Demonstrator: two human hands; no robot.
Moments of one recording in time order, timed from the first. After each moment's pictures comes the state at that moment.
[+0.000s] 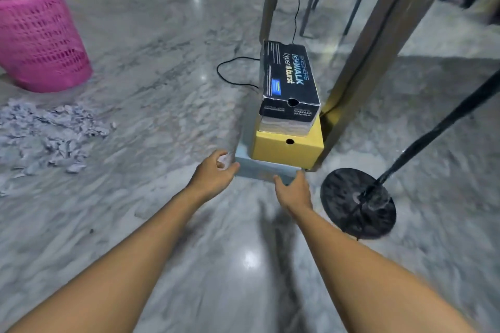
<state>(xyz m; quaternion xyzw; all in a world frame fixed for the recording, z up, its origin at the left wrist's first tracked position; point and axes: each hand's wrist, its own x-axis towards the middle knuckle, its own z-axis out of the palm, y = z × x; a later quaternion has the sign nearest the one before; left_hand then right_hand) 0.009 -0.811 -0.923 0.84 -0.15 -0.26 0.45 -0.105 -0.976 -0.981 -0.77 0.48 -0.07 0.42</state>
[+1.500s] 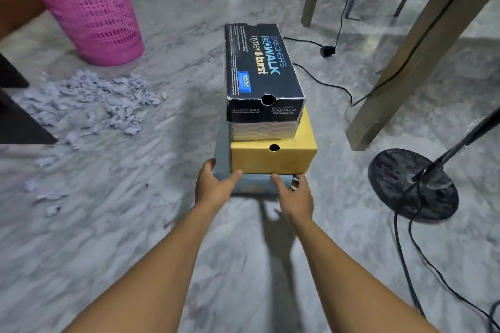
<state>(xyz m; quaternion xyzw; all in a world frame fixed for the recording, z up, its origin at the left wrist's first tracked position) -0.024 -0.697 -1.019 0.84 0.01 -0.17 0.51 -0.118 -0.855 -1.046 -0.72 0.43 -0.12 0.53</state>
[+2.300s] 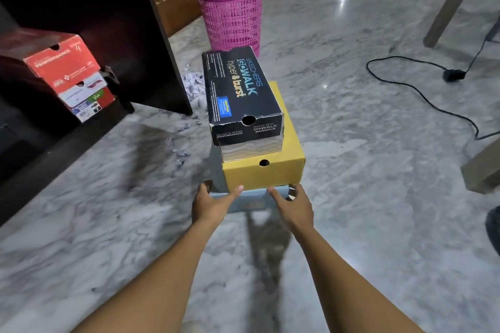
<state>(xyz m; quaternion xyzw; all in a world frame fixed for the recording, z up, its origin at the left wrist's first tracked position) -0.087 -0.505 -1.009 0.83 0.25 -0.05 0.49 -0.098 -0.690 -1.044 -0.81 0.23 0.03 0.55</state>
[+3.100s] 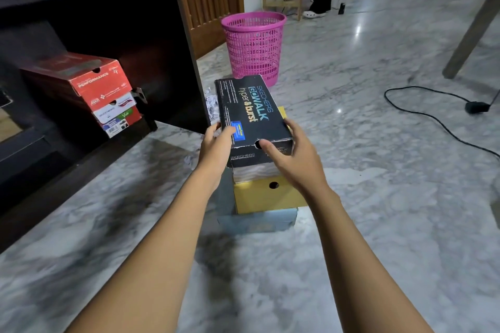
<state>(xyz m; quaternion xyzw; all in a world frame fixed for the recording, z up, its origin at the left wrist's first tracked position) -0.010 -0.499 -0.873 0.72 0.17 0.03 0.67 -0.036 -0.666 -0.894 -0.82 -0.03 -0.11 0.56</state>
